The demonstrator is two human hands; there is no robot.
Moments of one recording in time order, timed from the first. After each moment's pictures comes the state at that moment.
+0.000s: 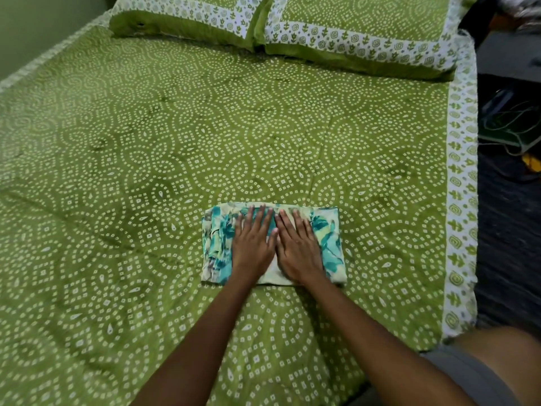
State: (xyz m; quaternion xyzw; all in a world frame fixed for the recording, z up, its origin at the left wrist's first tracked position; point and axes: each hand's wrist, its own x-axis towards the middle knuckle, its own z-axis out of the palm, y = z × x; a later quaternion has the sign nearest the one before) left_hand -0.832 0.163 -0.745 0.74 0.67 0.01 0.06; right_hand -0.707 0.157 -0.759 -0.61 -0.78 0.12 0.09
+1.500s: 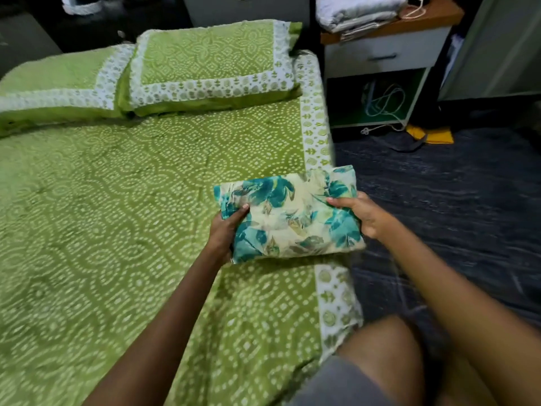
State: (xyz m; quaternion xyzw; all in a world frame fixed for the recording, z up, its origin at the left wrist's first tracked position) left_hand -0.621 0.226 -0.665 0.36 0.53 0.38 0.67; right_hand -0.351 0.173 -0.675 -0.59 -0.20 0.62 0.48
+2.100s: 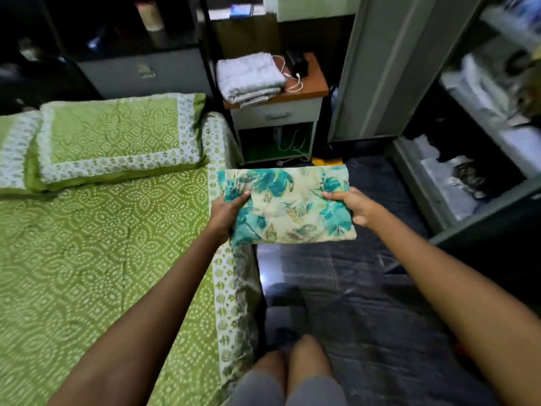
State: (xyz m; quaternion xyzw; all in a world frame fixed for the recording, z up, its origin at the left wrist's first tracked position) left_hand -0.330 0.250 -0.448 0.44 0.50 0.30 0.68; right_hand -0.079 0.137 -0.442 -0.68 -0.14 0.56 0.46
